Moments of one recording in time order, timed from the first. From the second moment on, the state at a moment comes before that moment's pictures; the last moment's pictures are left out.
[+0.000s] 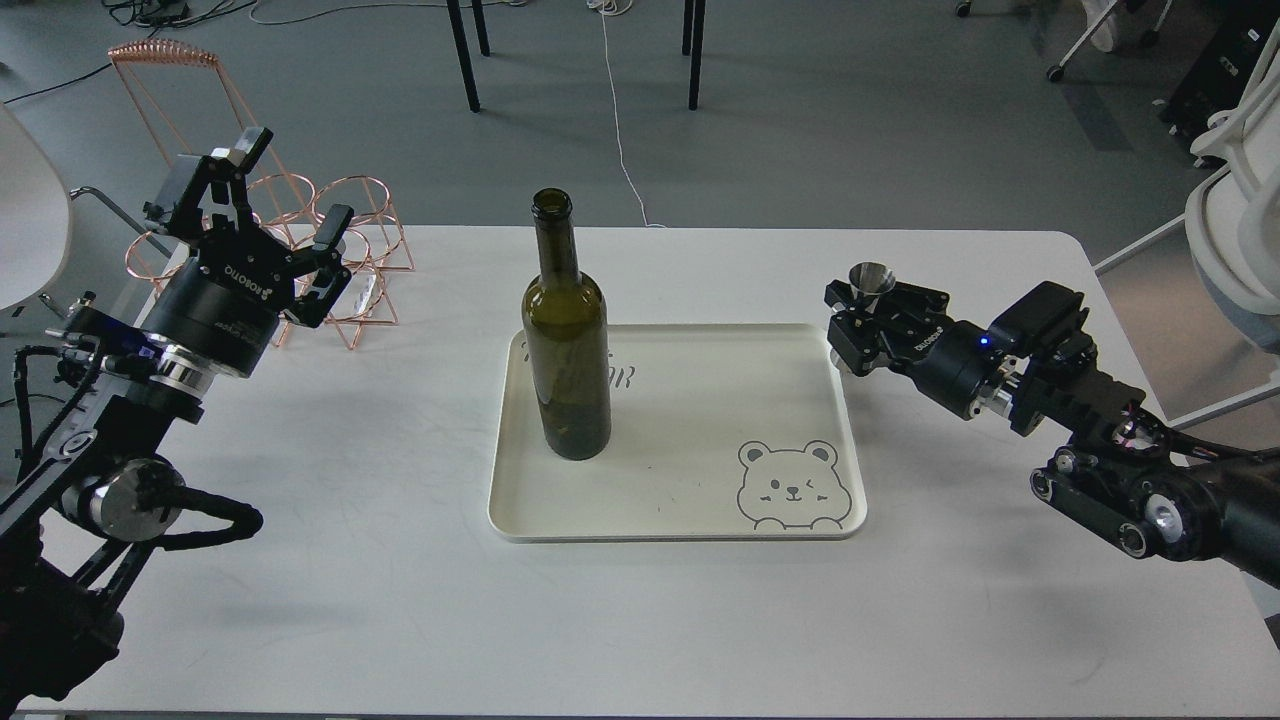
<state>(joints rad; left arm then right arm) -0.26 0.46 -1.19 -1.29 0.53 -0.32 -0.41 0.76 -0.53 0.21 0.79 -1.65 -0.49 0.49</state>
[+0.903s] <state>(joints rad) -0.26 0.47 -1.19 -1.32 0.54 -0.33 -0.41 0.61 -0.57 0.21 0.65 -1.51 -0.49 0.49</state>
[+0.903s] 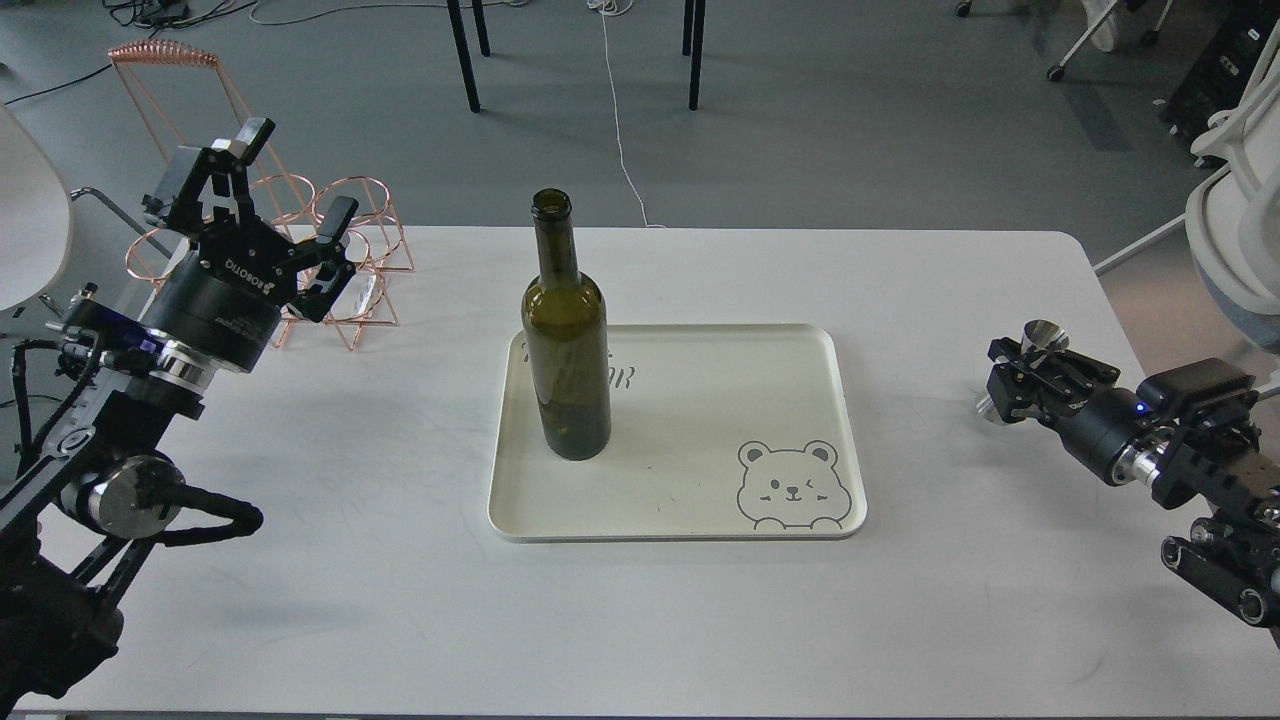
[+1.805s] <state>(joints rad) -0.26 0.49 -1.19 -1.34 0.54 -0.33 -0.41 0.59 -0.72 0.11 0.75 -1.49 -0.49 0.49</state>
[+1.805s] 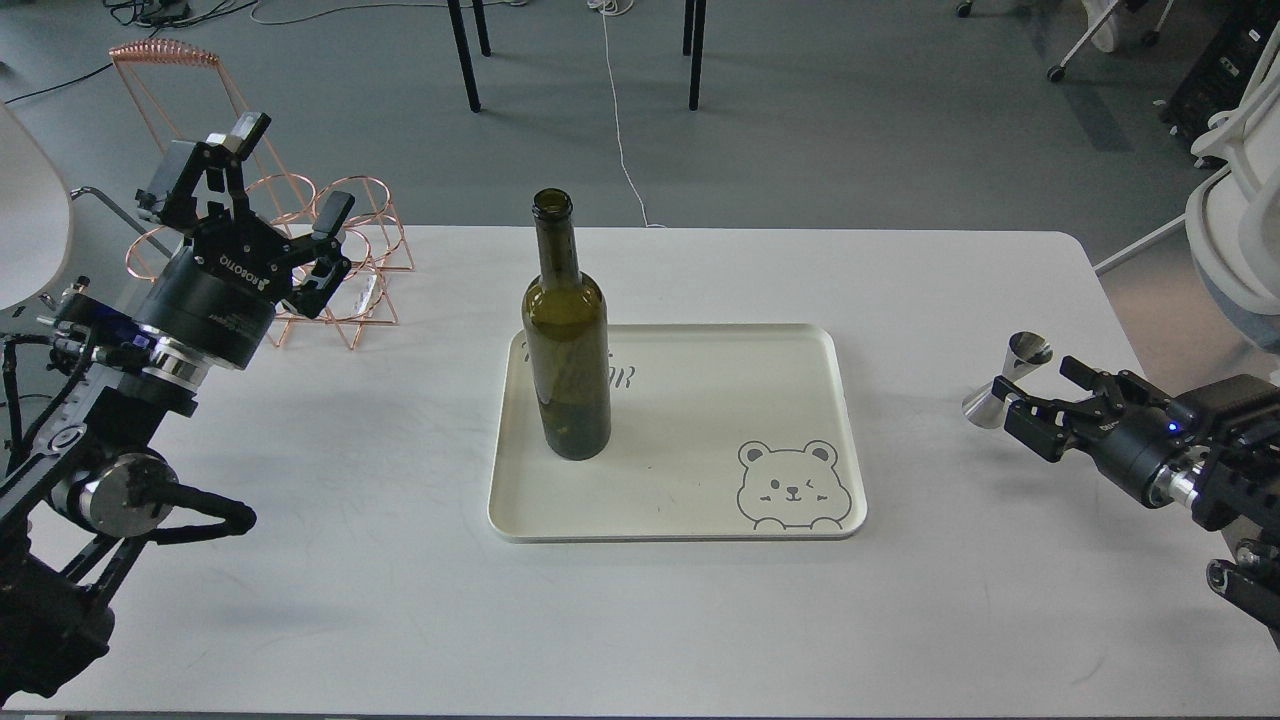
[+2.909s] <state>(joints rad) -0.37 0.74 -1.16 -1.66 1.99 -0.32 -0.49 0.68 -0.93 0.39 1.41 0.07 -0.12 0.49</state>
